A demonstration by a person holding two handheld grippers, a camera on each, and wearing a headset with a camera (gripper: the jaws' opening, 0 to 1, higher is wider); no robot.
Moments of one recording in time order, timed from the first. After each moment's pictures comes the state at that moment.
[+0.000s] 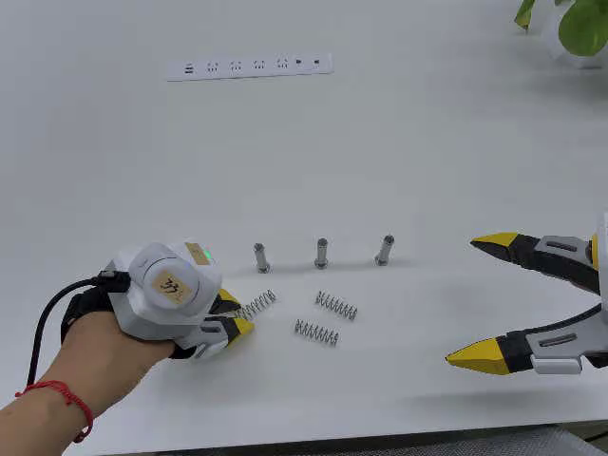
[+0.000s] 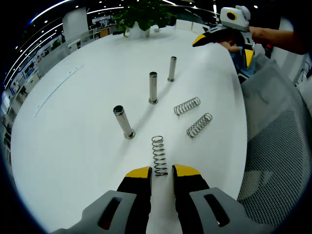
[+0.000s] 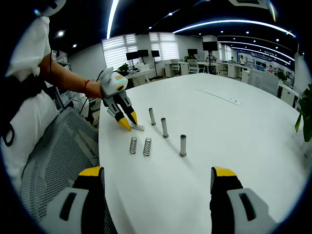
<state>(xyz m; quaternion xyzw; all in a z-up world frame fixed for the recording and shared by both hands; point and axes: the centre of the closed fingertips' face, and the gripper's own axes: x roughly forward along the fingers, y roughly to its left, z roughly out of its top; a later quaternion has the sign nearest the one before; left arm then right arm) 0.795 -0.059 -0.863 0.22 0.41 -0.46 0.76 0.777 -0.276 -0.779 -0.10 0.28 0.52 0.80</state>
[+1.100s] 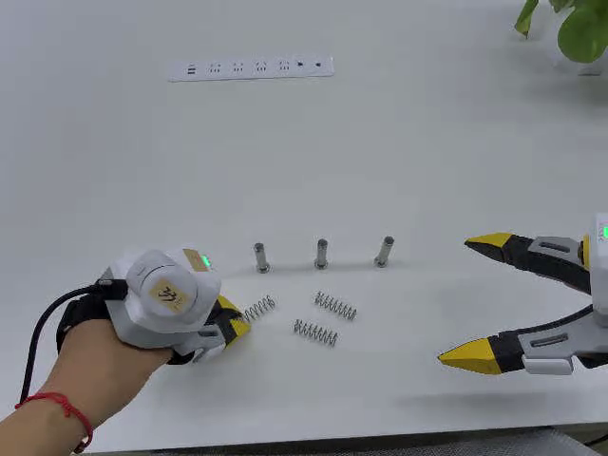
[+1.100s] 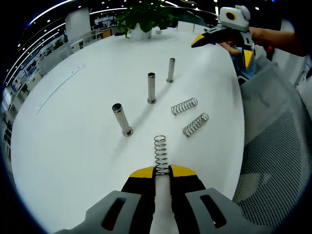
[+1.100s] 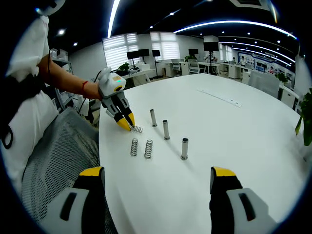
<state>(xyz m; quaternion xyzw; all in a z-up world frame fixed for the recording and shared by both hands) 0.783 -0.060 -0.855 0.20 0.41 -0.45 0.76 0.777 -0.268 -0.775 -0.10 0.28 0.52 0.80</state>
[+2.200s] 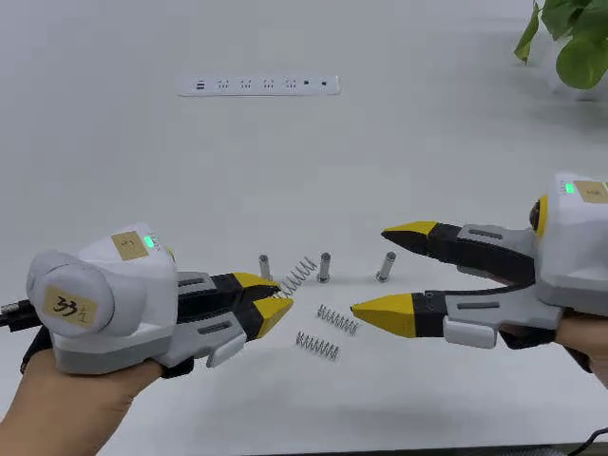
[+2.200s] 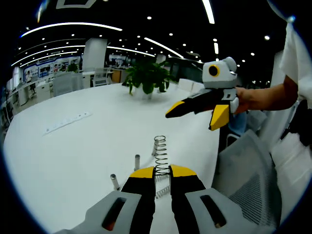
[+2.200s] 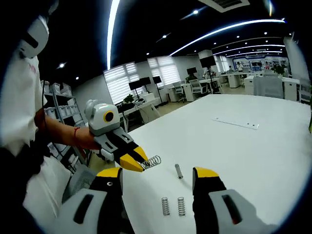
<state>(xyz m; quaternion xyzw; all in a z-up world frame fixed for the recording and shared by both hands) 0.779 -0.123 -0.717 0.03 0.24 -0.48 0.84 0.795 -0.170 -0.683 0.07 0.22 0.54 0.81</state>
